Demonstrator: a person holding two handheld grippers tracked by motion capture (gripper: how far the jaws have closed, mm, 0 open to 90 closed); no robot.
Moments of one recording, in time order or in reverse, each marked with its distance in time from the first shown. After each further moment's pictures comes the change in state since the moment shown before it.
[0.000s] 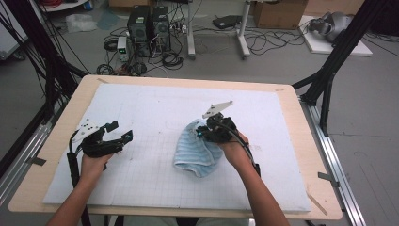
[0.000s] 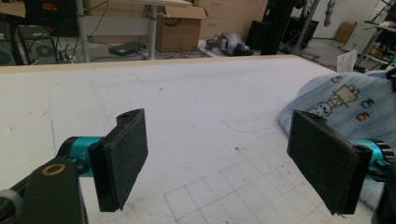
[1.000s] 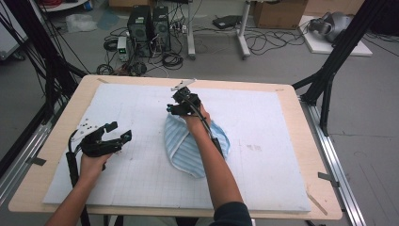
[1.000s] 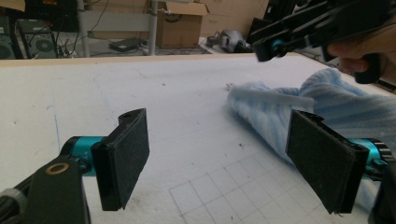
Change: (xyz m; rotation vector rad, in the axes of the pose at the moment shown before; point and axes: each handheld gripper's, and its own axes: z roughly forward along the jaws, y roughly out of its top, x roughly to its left) left arm 0.004 -0.001 0.000 0.015 0.002 -0.010; right arm -0.029 0.077 0.103 -0.100 -0.152 0.080
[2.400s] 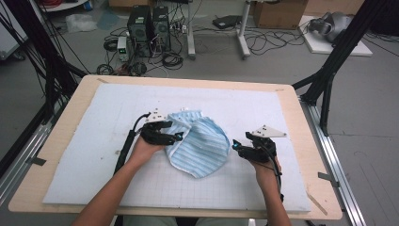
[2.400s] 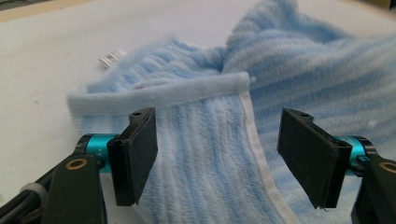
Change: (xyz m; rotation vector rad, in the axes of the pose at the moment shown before) left arm -0.088 0.006 0.140 0.328 -0.210 0.167; right arm -0.039 -0.190 -0.172 -0.103 -0.172 0.206
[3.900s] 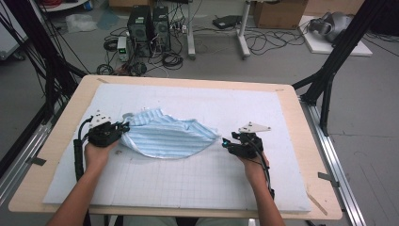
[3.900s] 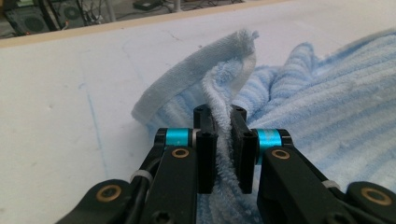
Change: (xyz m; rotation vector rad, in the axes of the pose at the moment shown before) left arm 0.076 -0.053 -0.122 -0.114 0.330 -0.105; right arm 0.015 0.008 0.042 0.064 0.095 -0.005
